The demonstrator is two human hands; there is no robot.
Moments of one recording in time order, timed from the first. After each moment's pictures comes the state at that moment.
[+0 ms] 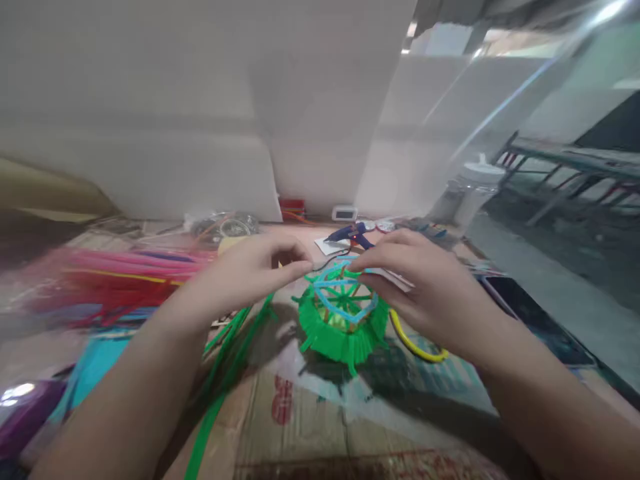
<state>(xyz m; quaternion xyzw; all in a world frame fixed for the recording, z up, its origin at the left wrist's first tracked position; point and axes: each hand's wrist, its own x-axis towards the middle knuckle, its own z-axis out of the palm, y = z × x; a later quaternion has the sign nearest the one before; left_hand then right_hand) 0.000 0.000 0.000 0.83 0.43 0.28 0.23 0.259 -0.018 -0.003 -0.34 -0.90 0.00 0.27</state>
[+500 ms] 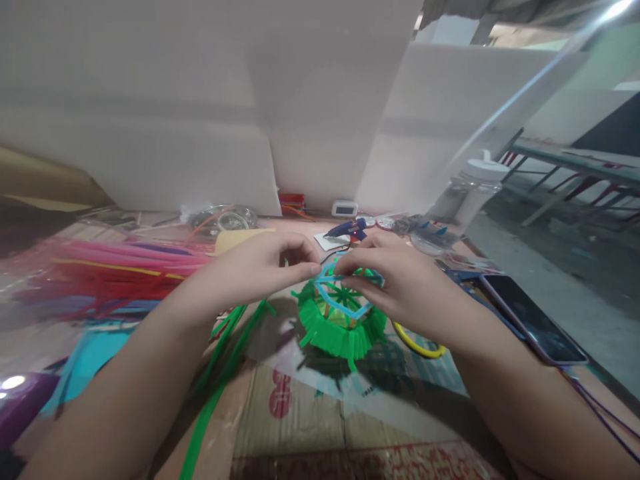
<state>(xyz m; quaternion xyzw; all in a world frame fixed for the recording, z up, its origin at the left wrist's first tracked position) 0.002 0.006 -0.011 0.83 0.41 0.26 0.30 0.243 -0.008 -0.010 -0.36 -0.90 0.07 0.22</state>
